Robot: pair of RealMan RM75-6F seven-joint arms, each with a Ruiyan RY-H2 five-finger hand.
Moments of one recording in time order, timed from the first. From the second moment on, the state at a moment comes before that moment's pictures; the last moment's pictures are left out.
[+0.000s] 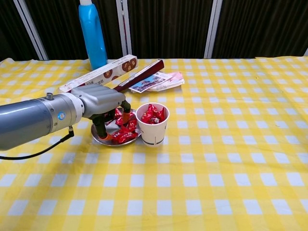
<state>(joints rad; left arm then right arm) -0.99 -1.69 -0.08 -1.45 0.75 0.97 0.80 0.12 -1.12 0.04 -1.68 -1.59 1.48 0.19</state>
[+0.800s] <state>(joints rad) -0.97 -1.66 -0.09 -1.49 0.77 0.98 0.79 0.11 -1.12 0.04 -1.68 -1.59 1.48 0.19</state>
